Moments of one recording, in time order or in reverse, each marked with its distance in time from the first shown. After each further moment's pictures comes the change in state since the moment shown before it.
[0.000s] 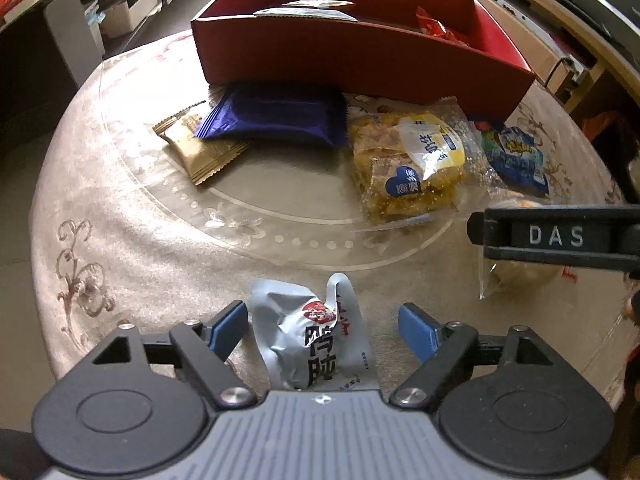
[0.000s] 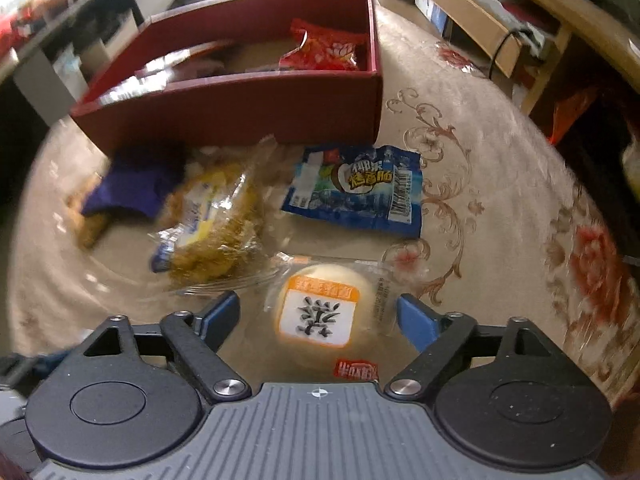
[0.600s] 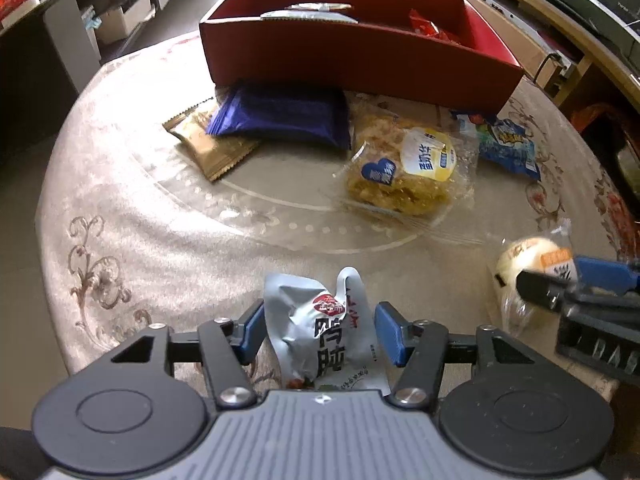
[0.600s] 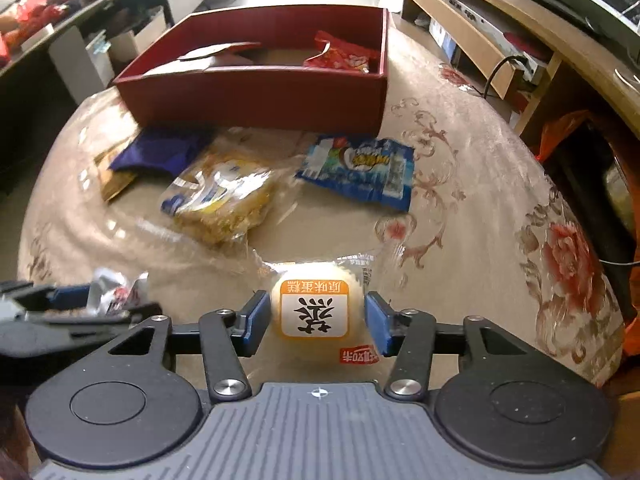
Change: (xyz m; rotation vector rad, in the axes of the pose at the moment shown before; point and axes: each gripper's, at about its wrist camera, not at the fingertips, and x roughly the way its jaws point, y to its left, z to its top) left arm -0.012 0.015 -0.010 0.018 0.000 -0.032; right arm -0.037 0.002 -0.041 -0.090 -0.060 0.005
